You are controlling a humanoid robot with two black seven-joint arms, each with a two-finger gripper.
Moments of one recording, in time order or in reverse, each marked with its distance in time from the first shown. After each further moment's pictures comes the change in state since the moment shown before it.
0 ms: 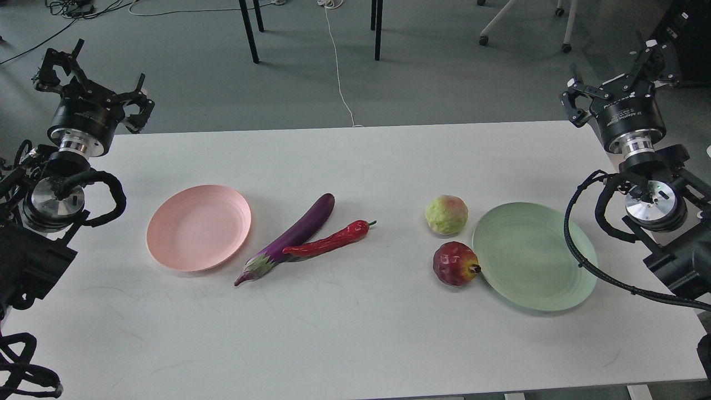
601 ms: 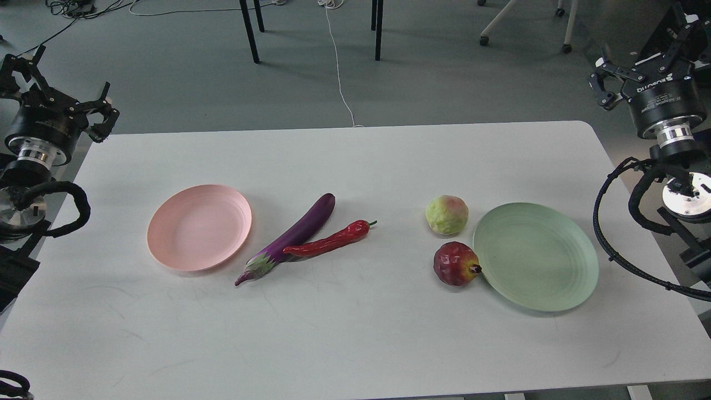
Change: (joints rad) left arm 0.048 0.107 0.011 0.022 0.000 -0.015 0.010; right arm 0.026 -0.163 -0.006 0.124 -0.011 0.091 -0.008
